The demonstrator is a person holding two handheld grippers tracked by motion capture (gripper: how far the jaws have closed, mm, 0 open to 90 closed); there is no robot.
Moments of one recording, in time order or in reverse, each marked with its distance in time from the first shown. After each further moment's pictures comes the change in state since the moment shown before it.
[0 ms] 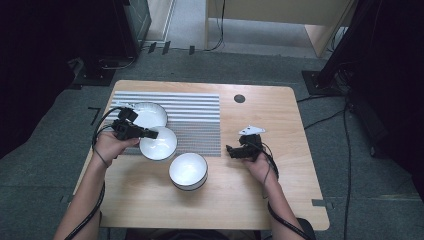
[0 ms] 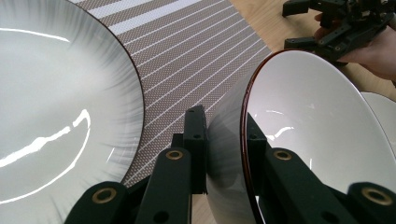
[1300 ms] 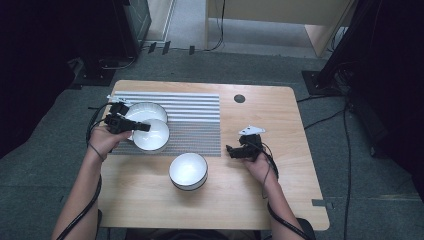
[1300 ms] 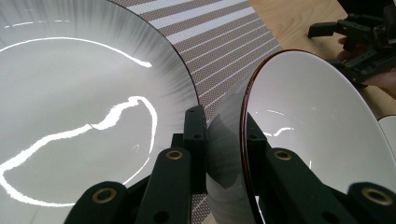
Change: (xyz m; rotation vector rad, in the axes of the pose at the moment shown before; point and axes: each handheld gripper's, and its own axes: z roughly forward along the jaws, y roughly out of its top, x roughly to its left) left arm 0.035 0.003 -0.012 -0.043 0.025 -0.061; right arm 0.000 0.000 0.000 0.000 -0.001 0.000
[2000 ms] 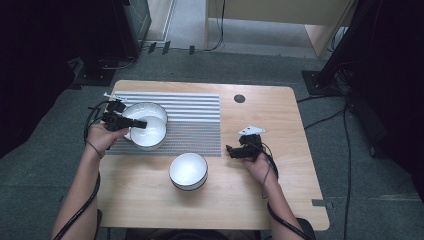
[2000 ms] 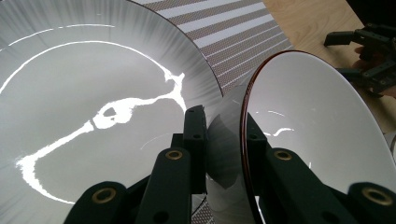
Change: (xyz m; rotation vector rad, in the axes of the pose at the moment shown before) left arm 0.019 0.002 -0.003 -0.015 0.028 -0.036; right arm 0.000 0.000 0.000 0.000 0.000 -0.001
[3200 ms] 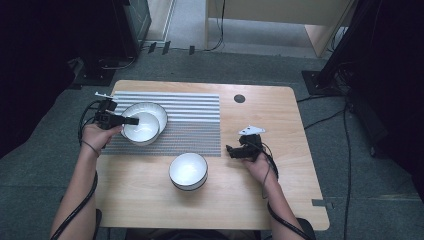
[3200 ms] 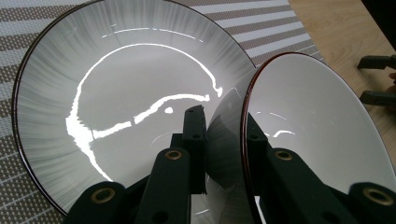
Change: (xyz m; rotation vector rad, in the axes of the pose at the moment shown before) left arm 0.027 -0.006 -0.009 -0.059 0.077 -0.083; right arm 0.000 0.000 0.000 0.000 0.000 0.001
